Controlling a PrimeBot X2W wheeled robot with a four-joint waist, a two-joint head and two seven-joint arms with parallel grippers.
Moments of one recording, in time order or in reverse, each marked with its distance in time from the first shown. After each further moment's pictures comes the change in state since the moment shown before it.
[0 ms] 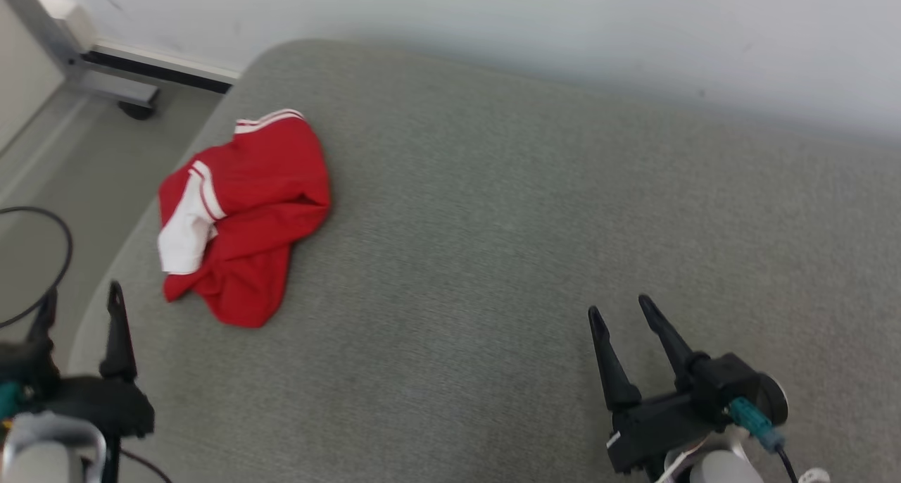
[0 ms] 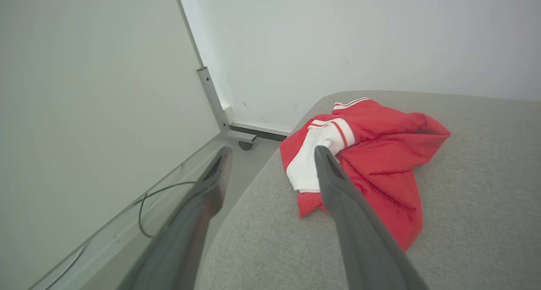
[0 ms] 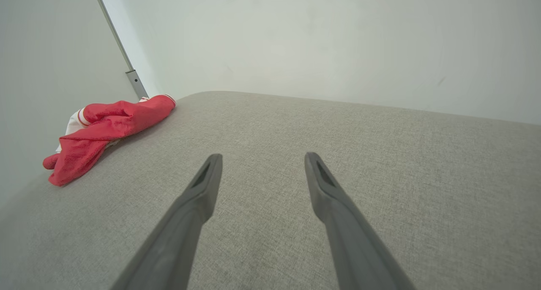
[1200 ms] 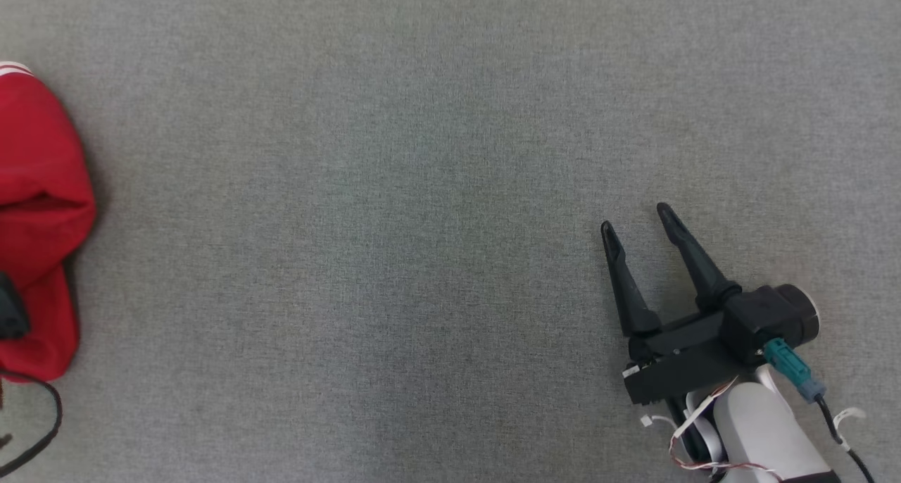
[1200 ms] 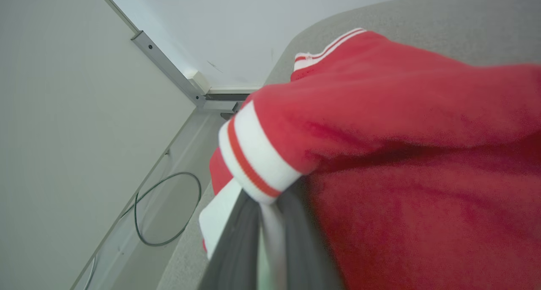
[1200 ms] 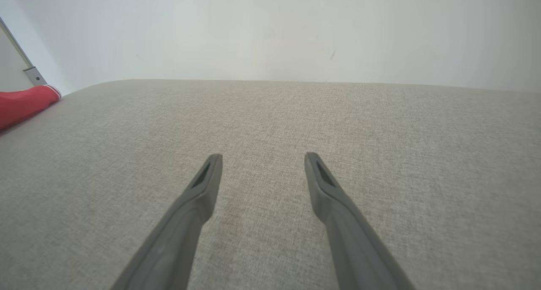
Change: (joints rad) left arm -0.463 0.260 -0.223 0.507 -0.174 0.178 0.016; right arm -0.138 -0.110 0.054 -0.136 0.027 0.000 0.000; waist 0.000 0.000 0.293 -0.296
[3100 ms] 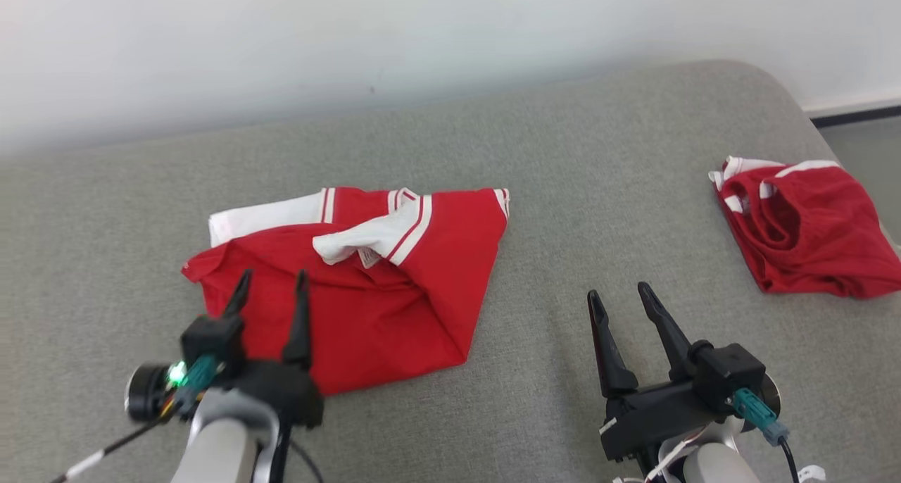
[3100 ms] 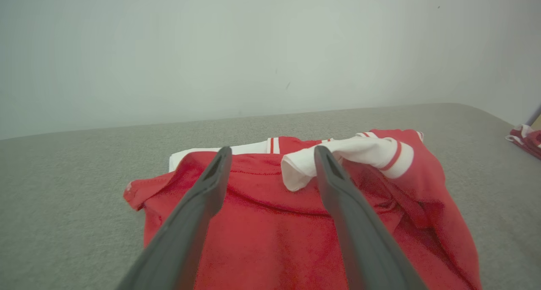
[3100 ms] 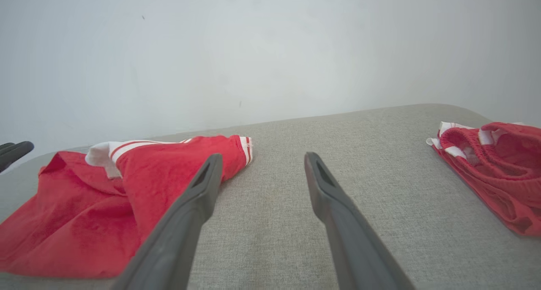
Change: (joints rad) left arm 0.316 -0.403 -0.182 -0.429 0.020 -0.053 -0.016; right arm 0.093 0.144 -0.078 0.122 0.012 0.000 0.000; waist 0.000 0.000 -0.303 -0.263
